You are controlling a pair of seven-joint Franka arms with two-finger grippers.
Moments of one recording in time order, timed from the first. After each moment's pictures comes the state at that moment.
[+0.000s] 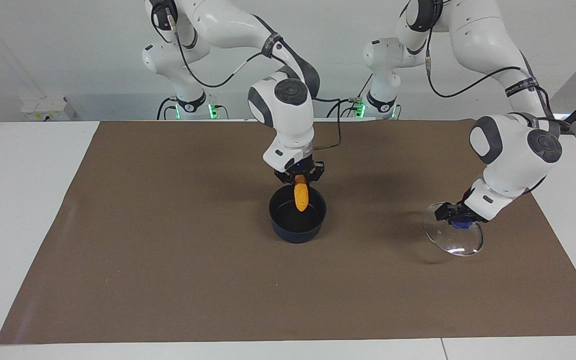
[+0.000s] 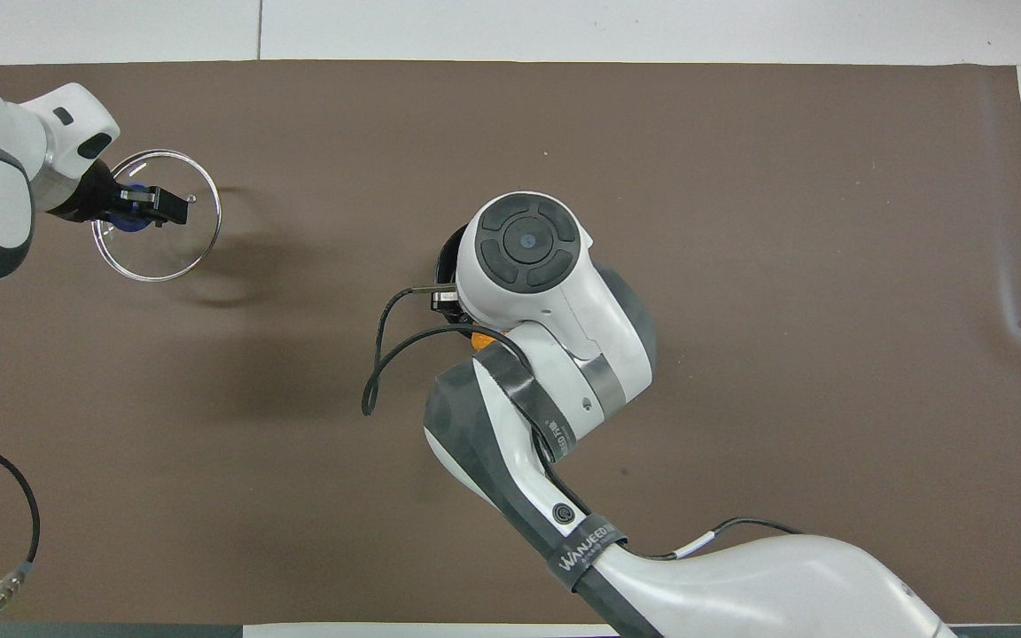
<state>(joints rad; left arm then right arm) 0.04 0.37 -0.02 -1.73 -0.05 2.12 0.17 0.63 0.45 0.00 -1.56 0.08 2.11 0.62</state>
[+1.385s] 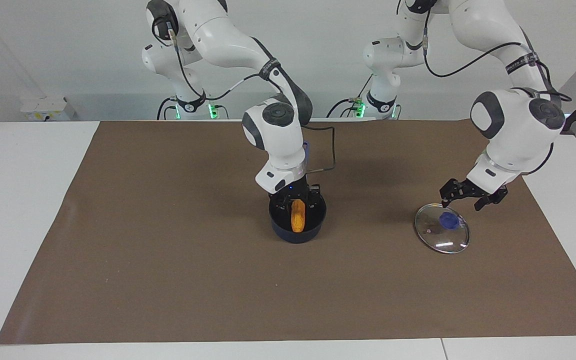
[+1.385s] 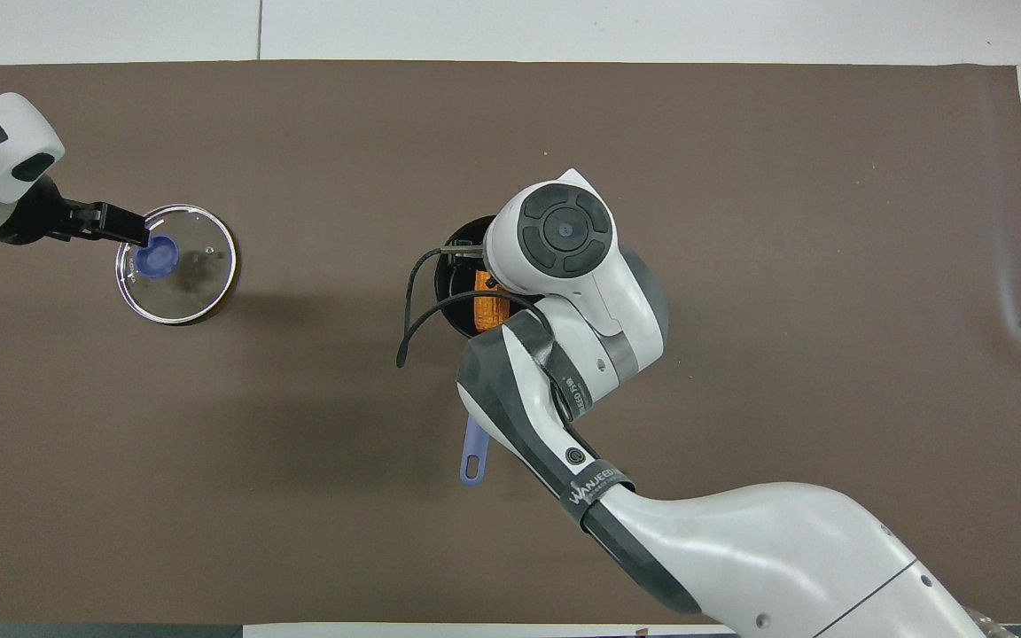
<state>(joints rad) 0.04 0.16 -0.05 -1.72 -0.04 1.91 0.17 0.58 0.49 -0.01 -1.57 0.04 2.26 0.62</state>
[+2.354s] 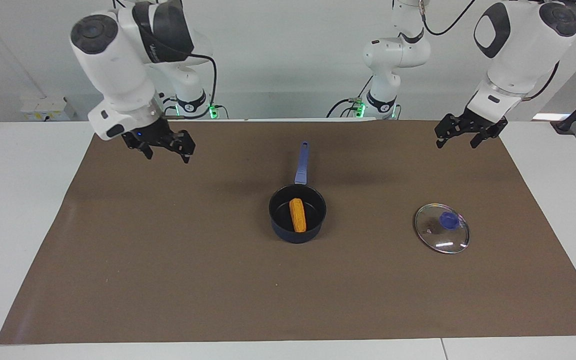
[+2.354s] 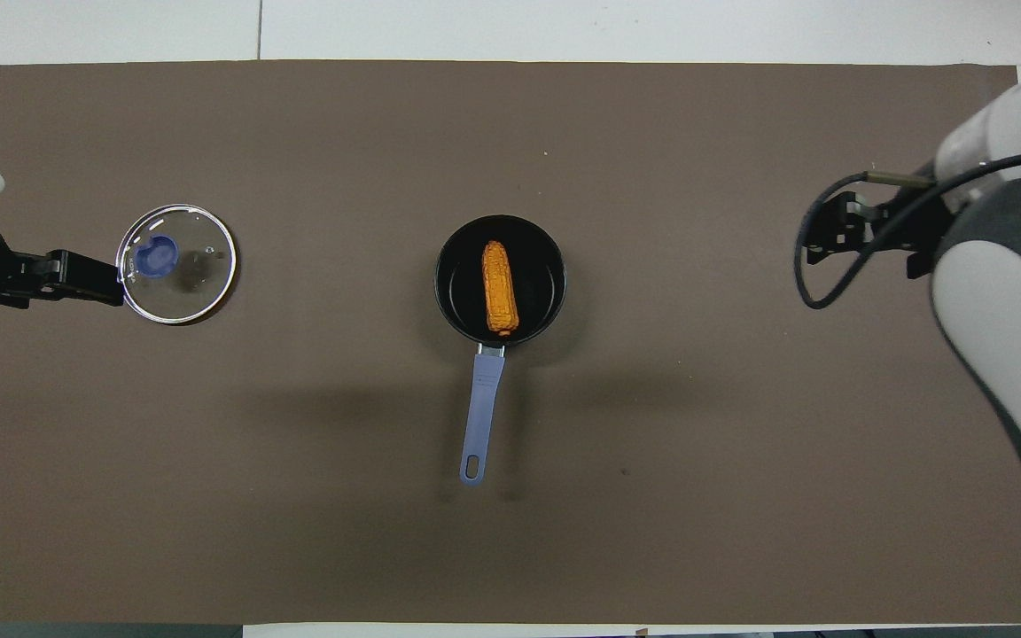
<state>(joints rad) -0.03 -0.05 -0.05 -1.74 -0.04 1.65 -0.02 0.16 0.08 -0.07 -1.53 0.03 1.52 0.27</state>
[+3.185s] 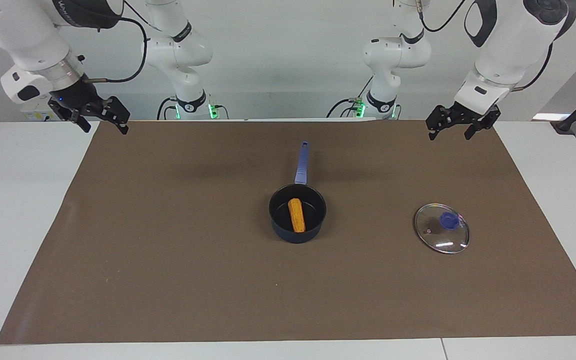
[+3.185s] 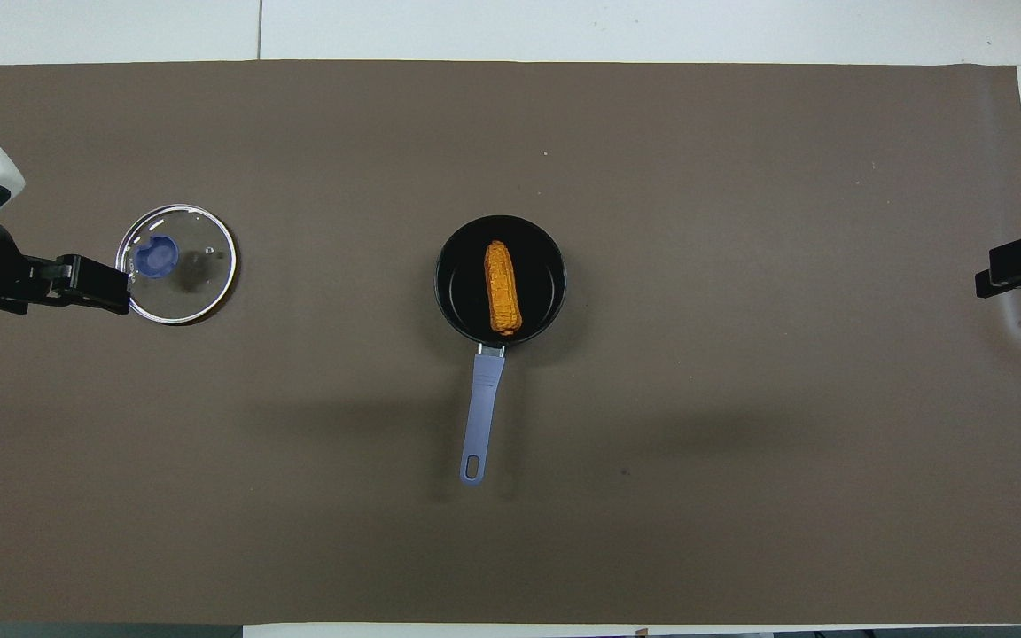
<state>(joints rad) -0.10 -0.05 -0.03 -1.67 0.01 1.56 -0.05 0.06 0.00 -0.16 -1.56 0.03 1.46 0.02</state>
